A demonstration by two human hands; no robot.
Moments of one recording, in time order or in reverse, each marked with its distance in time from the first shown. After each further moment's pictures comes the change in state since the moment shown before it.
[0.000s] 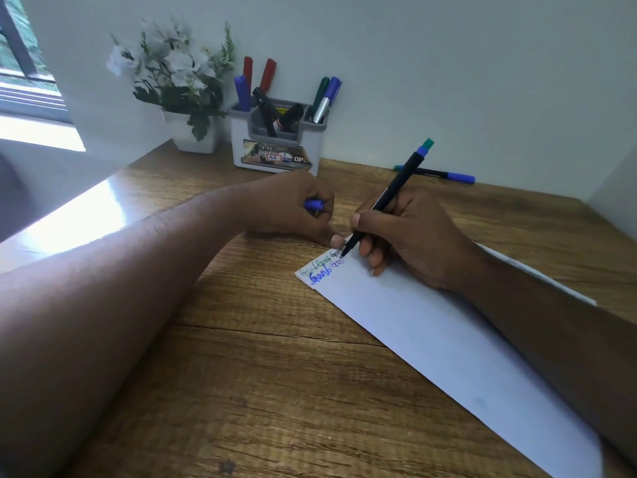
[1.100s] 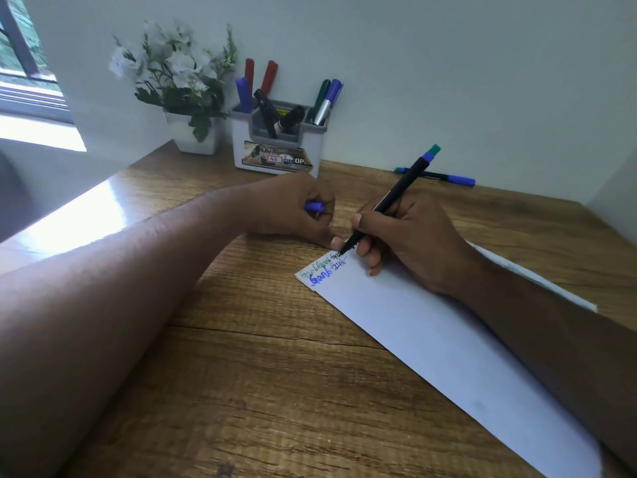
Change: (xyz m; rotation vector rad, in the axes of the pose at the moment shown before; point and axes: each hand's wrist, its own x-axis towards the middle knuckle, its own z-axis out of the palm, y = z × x) left_hand 0.001 -0.003 0.000 0.003 -0.003 0.020; right_hand -0.001 0.002 0.000 0.000 0.029 -0.036
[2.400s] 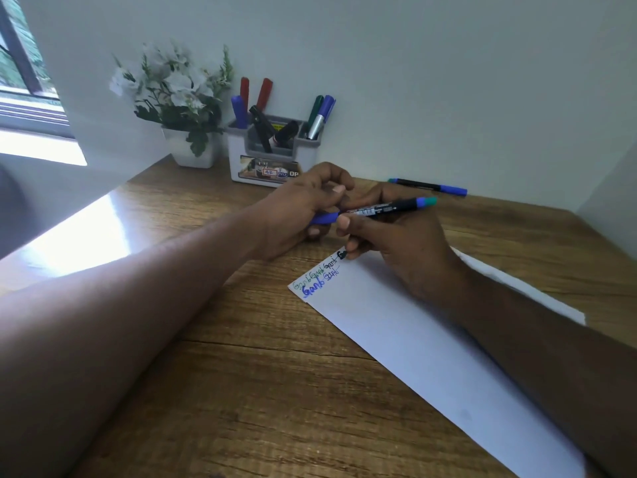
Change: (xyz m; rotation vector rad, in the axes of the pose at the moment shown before) left_hand 0.003 0.031 0.018 -0.941 0.226 -0.027; right_hand 0.006 0.000 0.002 0.186 0.087 -0.207
